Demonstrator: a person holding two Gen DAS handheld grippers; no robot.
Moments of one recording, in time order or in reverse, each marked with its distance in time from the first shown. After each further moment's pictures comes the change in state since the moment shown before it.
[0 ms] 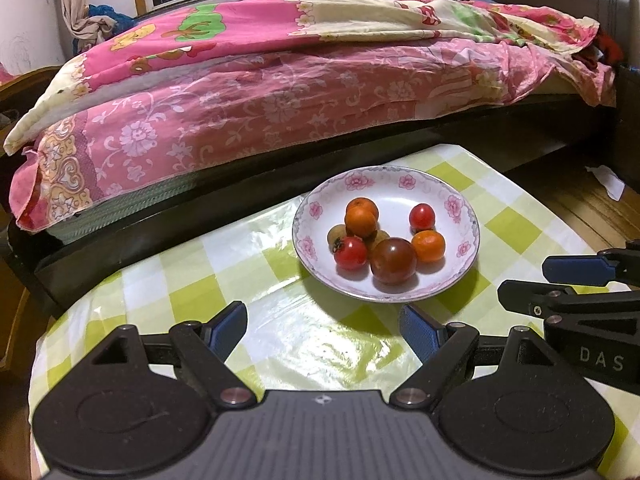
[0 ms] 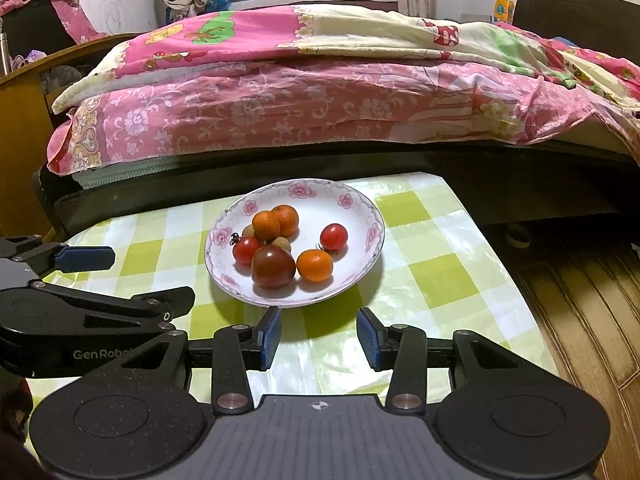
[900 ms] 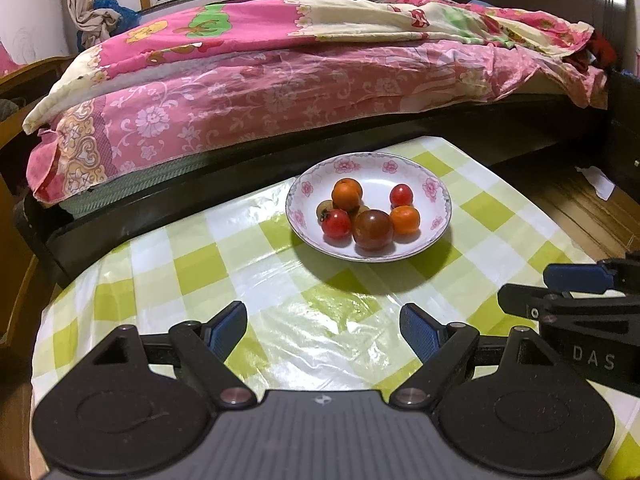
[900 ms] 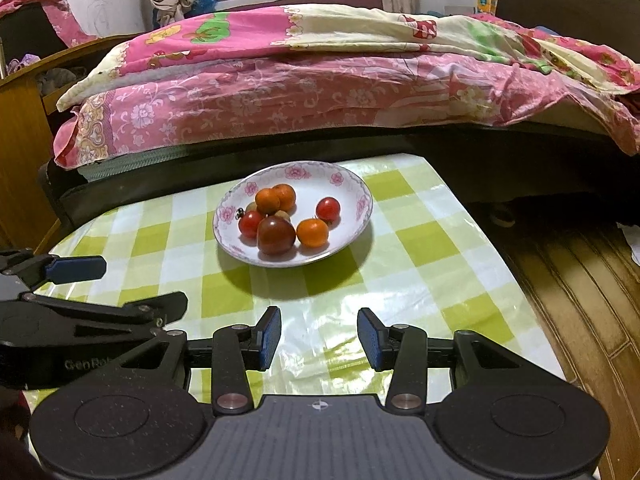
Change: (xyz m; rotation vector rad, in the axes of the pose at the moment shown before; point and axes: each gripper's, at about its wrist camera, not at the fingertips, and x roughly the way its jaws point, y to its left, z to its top) left arm -0.040 -0.008 -0.027 -0.025 0.006 -0.017; right arm -0.036 0.006 -0.027 0.038 0.015 -0.034
